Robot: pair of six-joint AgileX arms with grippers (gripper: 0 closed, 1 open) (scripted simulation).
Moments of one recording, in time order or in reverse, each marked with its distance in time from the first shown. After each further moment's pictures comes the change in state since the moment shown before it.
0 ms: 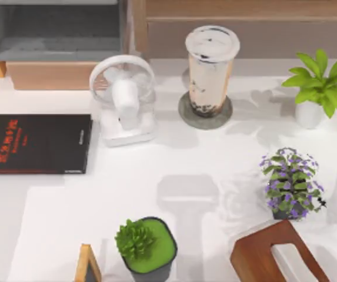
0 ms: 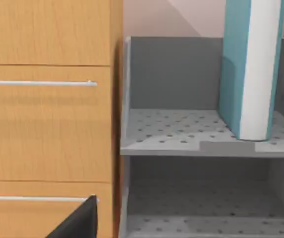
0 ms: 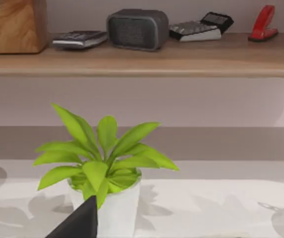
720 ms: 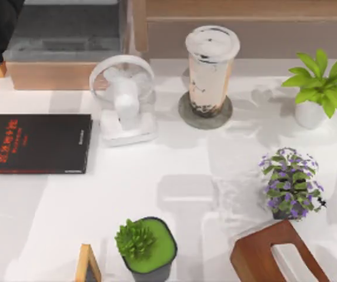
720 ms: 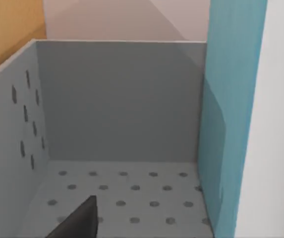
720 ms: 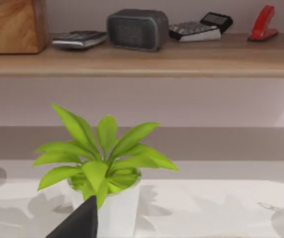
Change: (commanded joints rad) left arm -0.156 1.246 0.753 0.363 -0.132 -0.003; right arm 0.000 0.000 0.000 0.000 0.000 0.000
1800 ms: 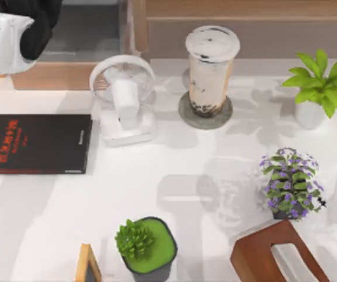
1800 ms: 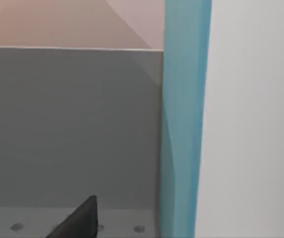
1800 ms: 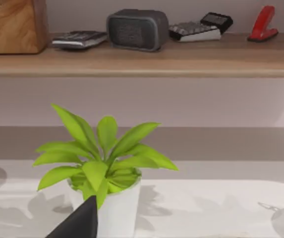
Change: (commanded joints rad) left arm -0.039 0.346 0.294 0.093 -0.034 -0.002; right arm 0.000 0.000 0.000 0.000 0.000 0.000
